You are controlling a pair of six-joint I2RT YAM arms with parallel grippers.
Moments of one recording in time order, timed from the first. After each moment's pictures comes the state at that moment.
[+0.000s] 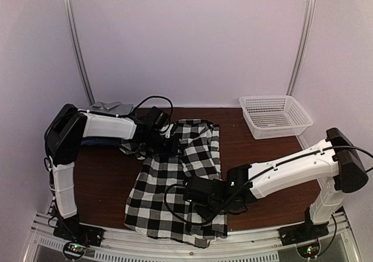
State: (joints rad) left arm -0.68 2.02 1.37 -0.29 0.33 -0.54; right arm 1.38 1.74 1.15 -0.66 0.35 0.54
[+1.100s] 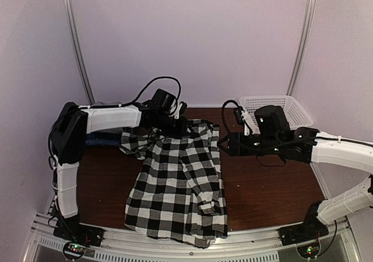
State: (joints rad) left arm -0.69 2.07 1.62 -0.30 0.34 -0.51; right arm 0.85 1.22 0.92 -0.24 -0.03 0.59
